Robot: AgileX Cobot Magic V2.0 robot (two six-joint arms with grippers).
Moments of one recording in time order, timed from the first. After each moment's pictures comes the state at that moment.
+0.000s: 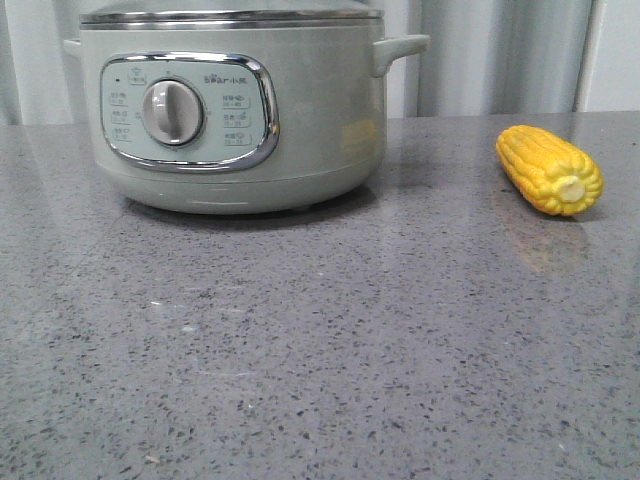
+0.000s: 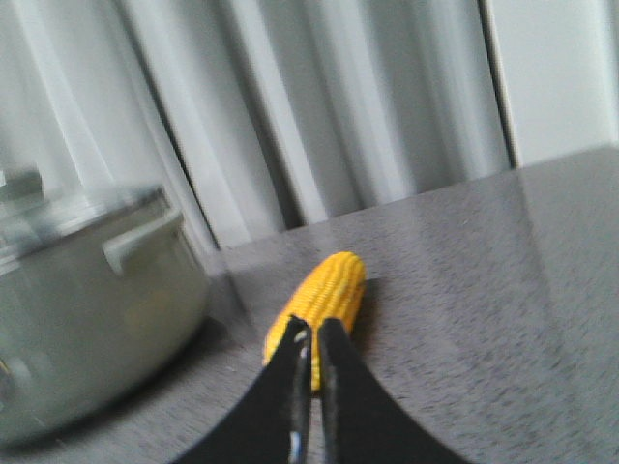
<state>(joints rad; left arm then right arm) -0.01 0.00 0.00 -0.57 0.11 -0.07 0.10 -0.01 0.01 0.35 -0.08 -0.04</state>
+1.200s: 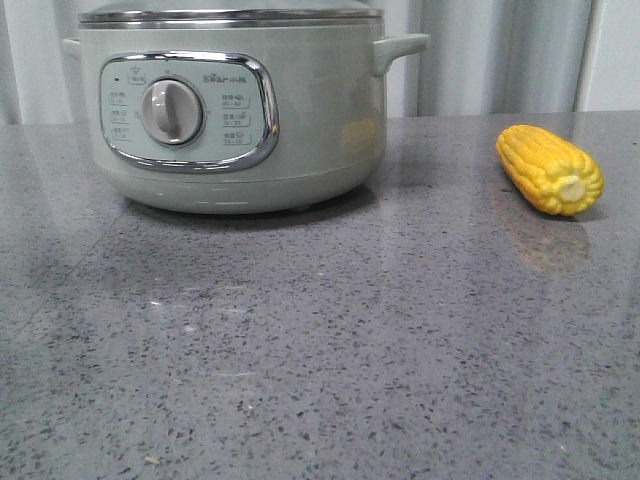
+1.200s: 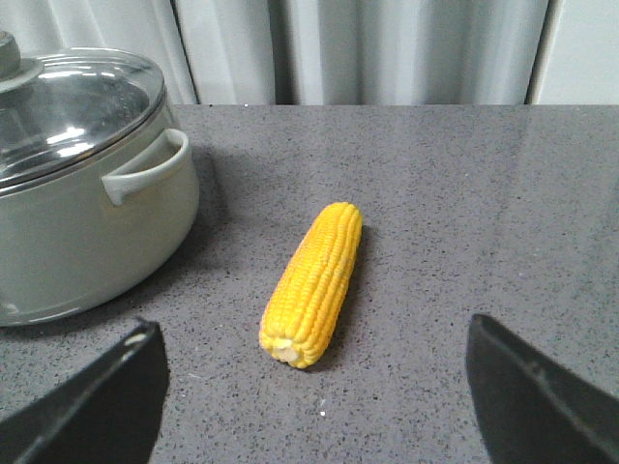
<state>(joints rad) -0.48 0.94 -0.75 -0.27 -0.11 0.25 0.10 0.53 -0.67 0.09 0.49 -0.10</state>
